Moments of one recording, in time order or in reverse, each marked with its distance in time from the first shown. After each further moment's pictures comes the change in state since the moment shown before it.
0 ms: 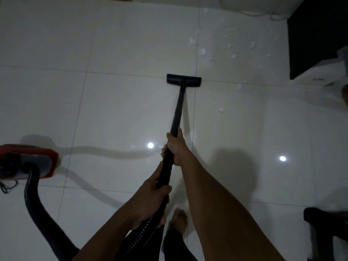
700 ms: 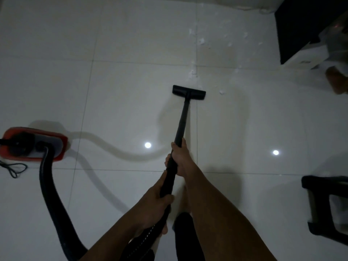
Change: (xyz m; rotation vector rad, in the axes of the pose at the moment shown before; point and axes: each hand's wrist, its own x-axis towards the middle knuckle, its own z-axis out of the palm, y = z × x) left_hand -0.127 -0.154 -0.008 0.088 -0.083 0.011; right_hand -0.089 0.187 0.035 0.113 0.081 -0.012
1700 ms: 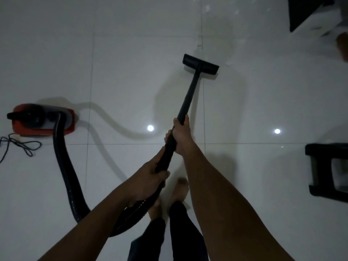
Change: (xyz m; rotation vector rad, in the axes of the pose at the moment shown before) left_hand -0.066 -0.026 -0.035 0.129 -0.019 0.036; right_hand -0.052 0.047 0.037 0.148 0.037 -0.061
